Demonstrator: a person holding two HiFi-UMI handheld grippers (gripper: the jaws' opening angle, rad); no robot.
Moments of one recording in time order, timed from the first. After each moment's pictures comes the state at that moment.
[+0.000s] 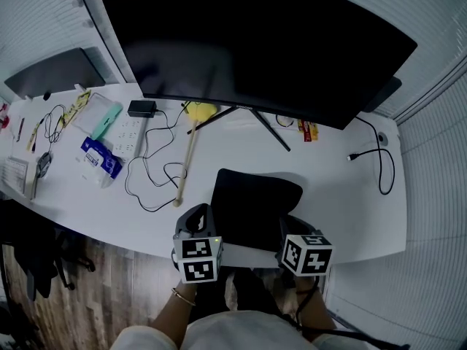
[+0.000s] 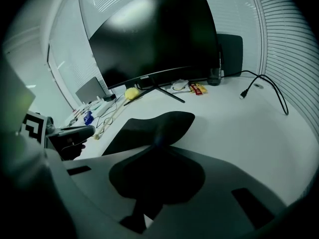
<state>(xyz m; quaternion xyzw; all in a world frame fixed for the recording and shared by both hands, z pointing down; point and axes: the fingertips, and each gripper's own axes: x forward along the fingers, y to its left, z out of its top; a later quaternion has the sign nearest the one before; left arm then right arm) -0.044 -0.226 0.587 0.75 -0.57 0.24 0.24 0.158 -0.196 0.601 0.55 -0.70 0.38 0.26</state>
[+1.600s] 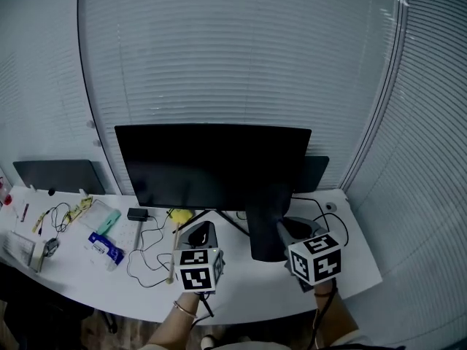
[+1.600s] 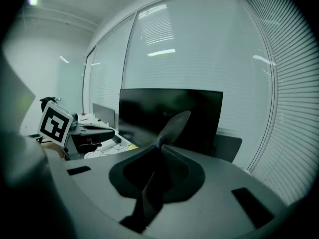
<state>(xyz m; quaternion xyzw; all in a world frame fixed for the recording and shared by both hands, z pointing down) 0.035 -0.304 0.363 0.84 -0.53 0.07 0.11 0.204 -0.255 0.318 0.58 -0.79 0.08 0.20</state>
